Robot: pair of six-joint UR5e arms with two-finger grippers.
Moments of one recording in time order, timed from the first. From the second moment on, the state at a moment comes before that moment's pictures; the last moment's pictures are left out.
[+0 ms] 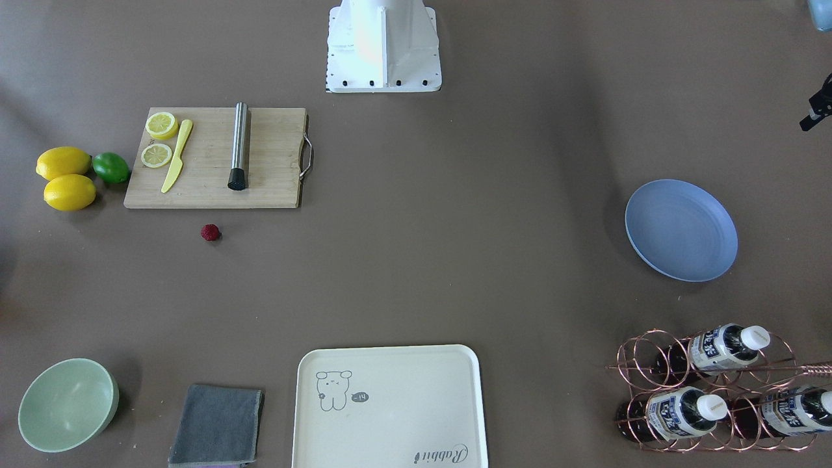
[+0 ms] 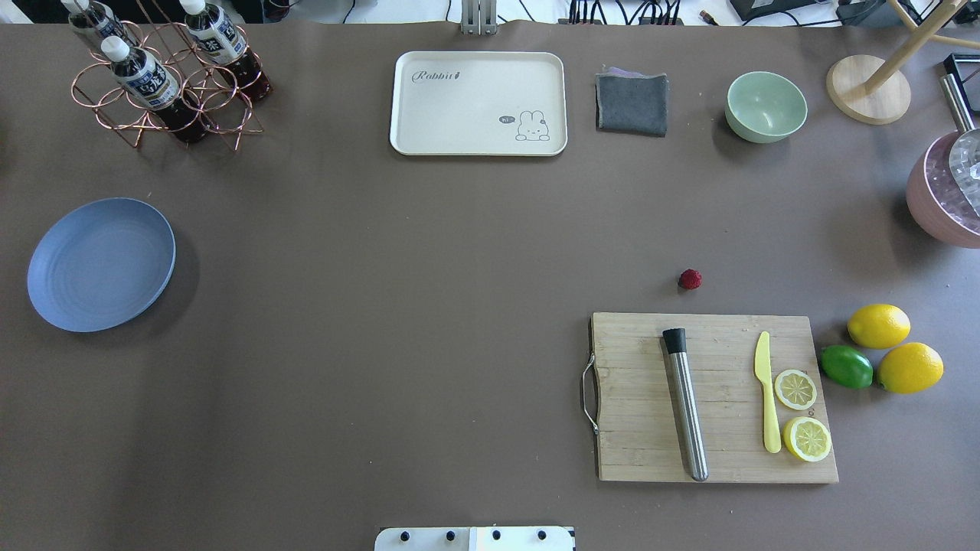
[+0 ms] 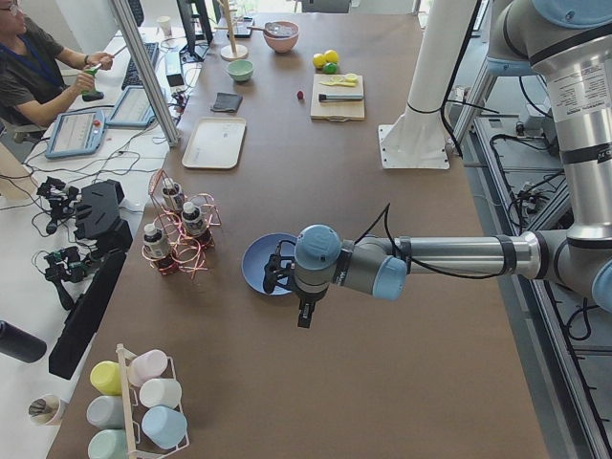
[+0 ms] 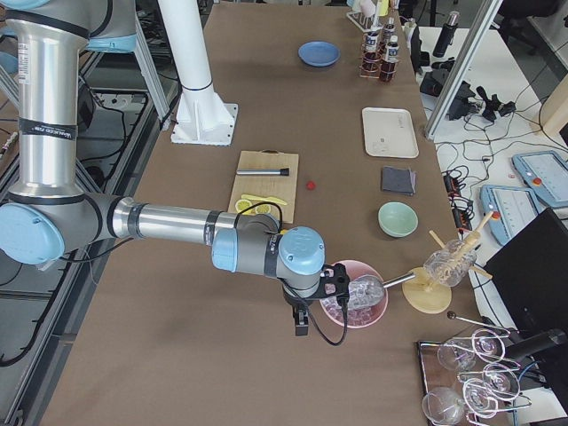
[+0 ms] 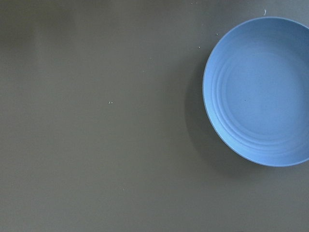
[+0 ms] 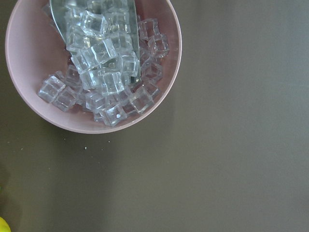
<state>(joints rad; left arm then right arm) -1.47 -1.28 -1.79 -1.89 -2.43 -0.11 1.67 -1.68 1.64 -1.58 2.33 -0.20</state>
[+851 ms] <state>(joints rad) -1.30 -1.52 -1.57 -2.04 -2.34 -0.34 1.67 -1.68 1.64 -1.58 2.35 -0.20</state>
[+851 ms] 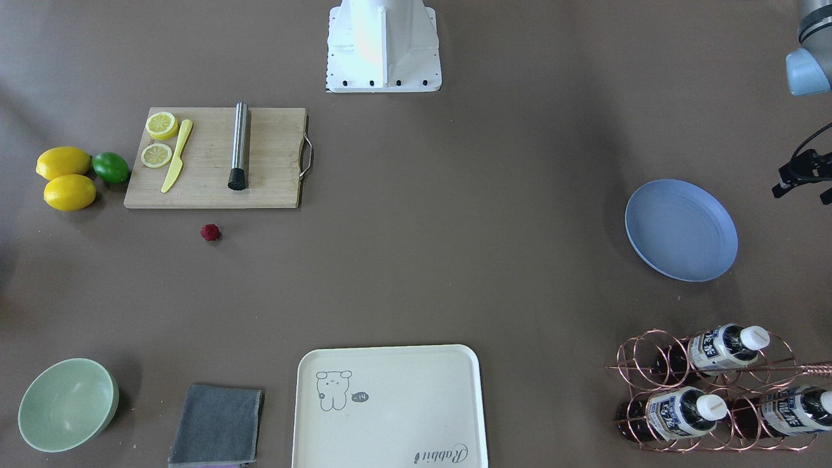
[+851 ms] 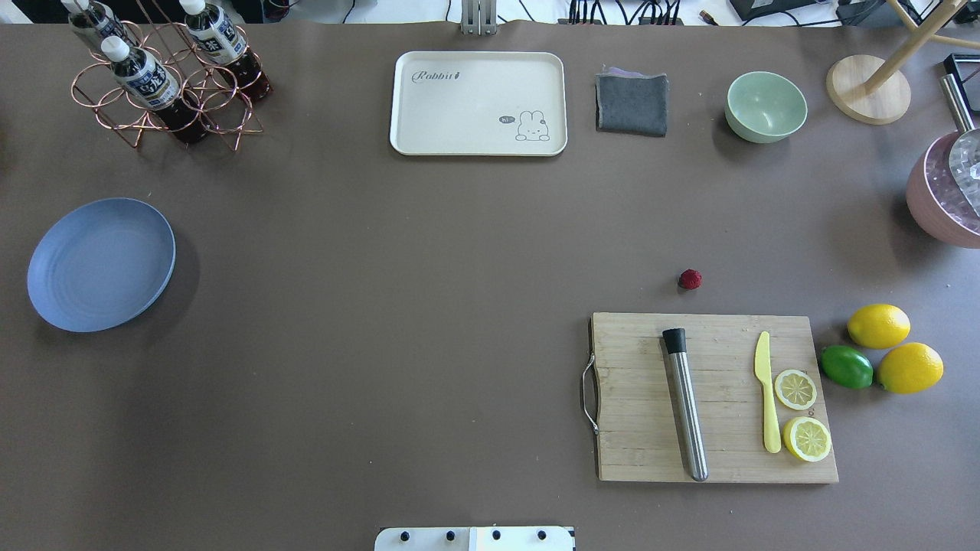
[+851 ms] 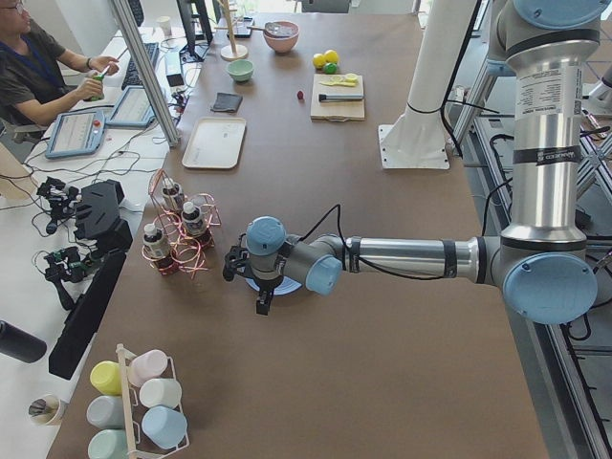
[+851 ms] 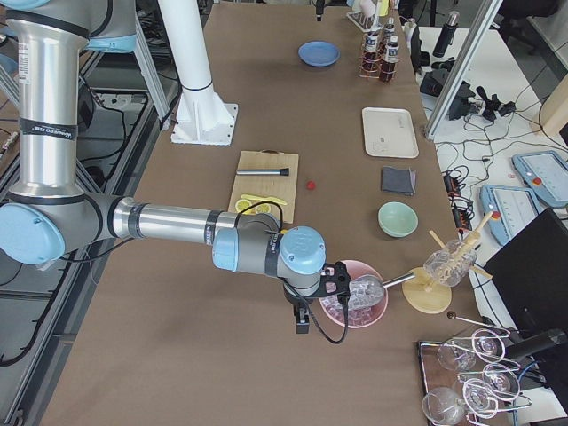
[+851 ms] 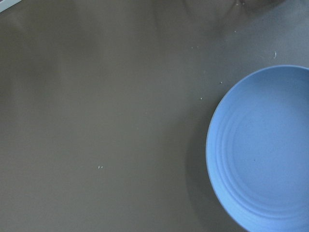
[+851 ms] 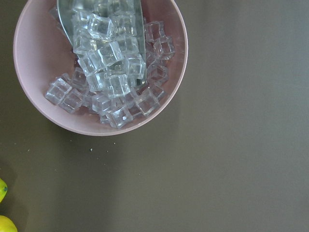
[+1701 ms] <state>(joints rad) -1.13 -1.61 -1.40 -2.23 -2.27 -0.52 1.67 -1.70 1.63 -1.58 2.41 -0.20</state>
